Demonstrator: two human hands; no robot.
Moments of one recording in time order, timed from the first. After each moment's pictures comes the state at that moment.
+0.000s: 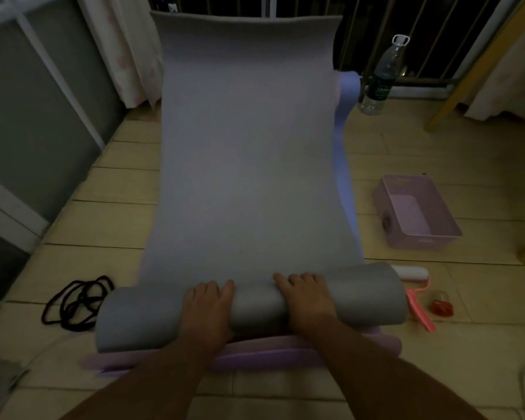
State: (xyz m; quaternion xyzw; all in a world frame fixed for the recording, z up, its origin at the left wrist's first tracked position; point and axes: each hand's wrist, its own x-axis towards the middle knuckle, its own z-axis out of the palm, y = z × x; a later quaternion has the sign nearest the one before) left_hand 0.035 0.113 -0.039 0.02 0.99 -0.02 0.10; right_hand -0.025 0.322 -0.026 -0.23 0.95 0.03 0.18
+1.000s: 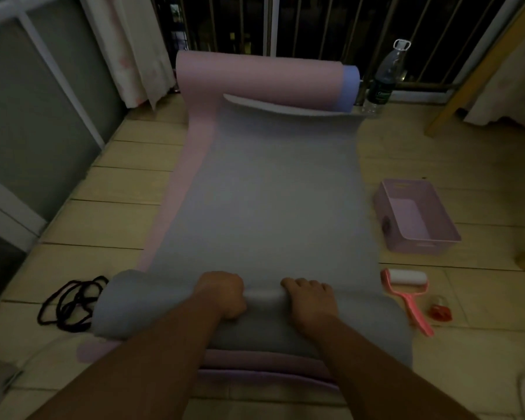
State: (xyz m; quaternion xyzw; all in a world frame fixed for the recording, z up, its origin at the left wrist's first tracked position) left_hand -0.027 0.133 0.005 0.02 0.95 -0.05 0.30; right_hand -0.029 0.327 -0.024 -0.15 0.96 -0.03 0.22
